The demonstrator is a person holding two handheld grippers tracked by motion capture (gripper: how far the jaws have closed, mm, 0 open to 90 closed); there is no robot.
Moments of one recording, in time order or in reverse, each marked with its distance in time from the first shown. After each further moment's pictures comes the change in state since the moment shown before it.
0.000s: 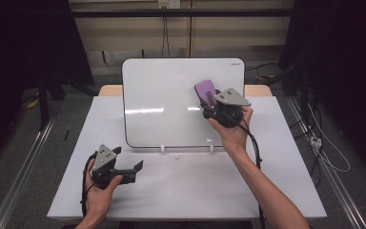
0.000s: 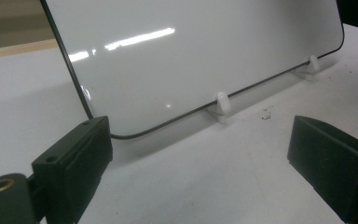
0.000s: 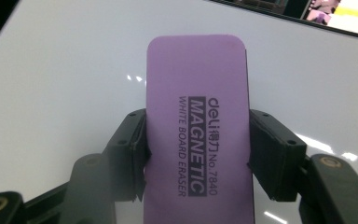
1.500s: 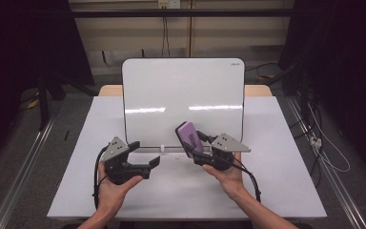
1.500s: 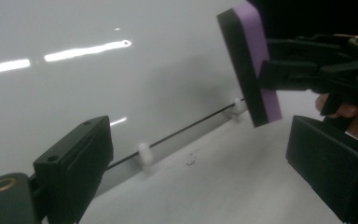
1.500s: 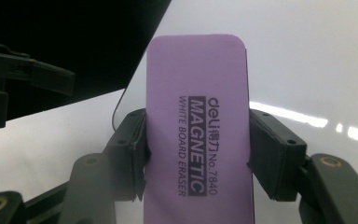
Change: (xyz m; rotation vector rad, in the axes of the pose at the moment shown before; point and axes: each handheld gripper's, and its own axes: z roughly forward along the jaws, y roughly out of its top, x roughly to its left) left arm -0.037 0.042 0.010 -0.063 -0.184 -0.065; right arm 0.061 -0.083 -0.043 -0.118 0.374 0.159
